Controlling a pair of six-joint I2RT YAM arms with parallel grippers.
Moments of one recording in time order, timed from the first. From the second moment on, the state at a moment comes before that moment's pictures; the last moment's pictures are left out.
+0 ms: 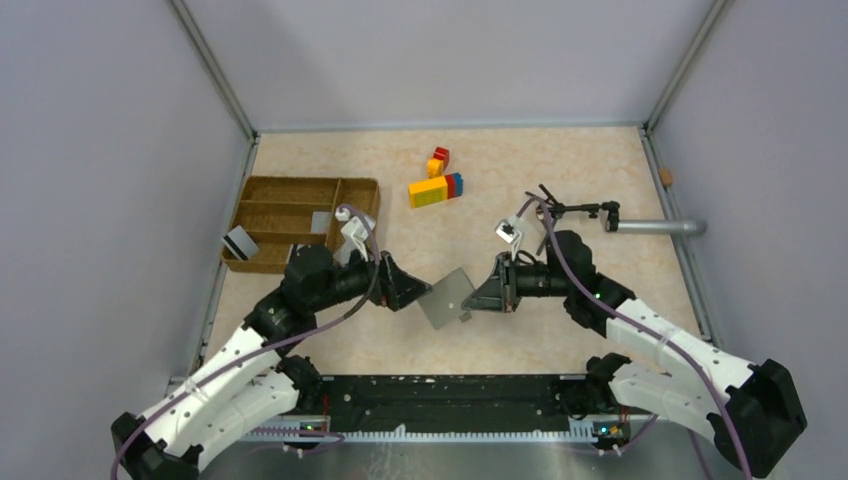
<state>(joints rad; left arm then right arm) -0.68 0.66 0.56 -0.12 0.34 -0.68 0.66 0.93 0.54 0.06 -0.69 0.67</state>
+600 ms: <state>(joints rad) -0.68 1.07 0.77 -0.27 0.99 -0.41 0.67 0.93 0.58 -0.13 -1.04 0.49</state>
